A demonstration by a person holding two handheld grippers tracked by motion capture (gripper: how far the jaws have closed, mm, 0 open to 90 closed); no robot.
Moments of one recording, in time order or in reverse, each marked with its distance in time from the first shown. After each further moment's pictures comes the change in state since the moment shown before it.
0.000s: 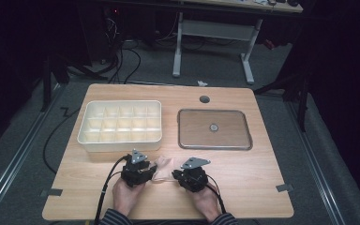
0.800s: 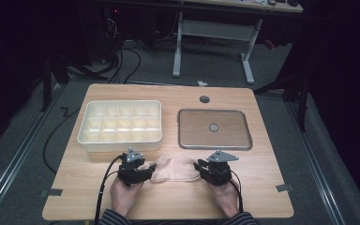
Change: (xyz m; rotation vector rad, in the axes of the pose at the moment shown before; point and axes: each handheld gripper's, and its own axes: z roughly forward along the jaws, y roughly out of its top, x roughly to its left) left arm 0.006 0.003 -0.011 -0.036 0.005 -0.056; right arm -0.046 -0.009 -0.052 -0.084 -0.137 0.088
